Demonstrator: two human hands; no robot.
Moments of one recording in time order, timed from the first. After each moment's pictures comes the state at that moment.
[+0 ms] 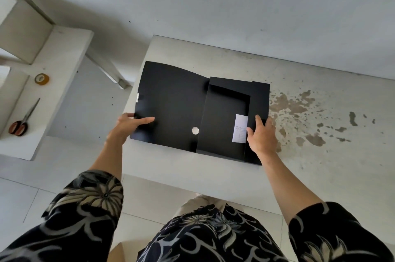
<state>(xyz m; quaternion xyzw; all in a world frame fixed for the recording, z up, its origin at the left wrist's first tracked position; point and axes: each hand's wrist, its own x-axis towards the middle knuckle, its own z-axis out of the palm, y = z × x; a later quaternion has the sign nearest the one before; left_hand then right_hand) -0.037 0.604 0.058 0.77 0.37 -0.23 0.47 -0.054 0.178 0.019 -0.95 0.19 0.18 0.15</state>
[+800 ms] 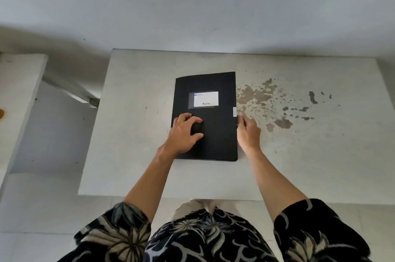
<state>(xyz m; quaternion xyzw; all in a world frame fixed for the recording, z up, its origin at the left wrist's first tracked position) -0.045 0.370 0.074 0.91 -0.09 -0.25 0.33 -0.075 0.148 0.048 -0.81 0.34 0.05 0.47</state>
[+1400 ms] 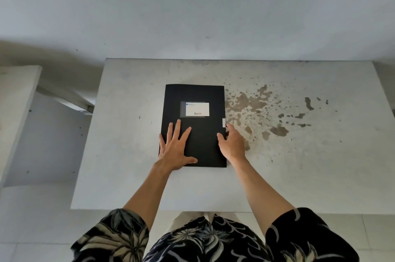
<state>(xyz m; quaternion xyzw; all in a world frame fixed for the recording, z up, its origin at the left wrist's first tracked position) -0.045 0.366 0.021 0.95 -0.12 -0.28 0.09 -0.066 0.164 0.032 -0.86 0.28 0.14 0.39</state>
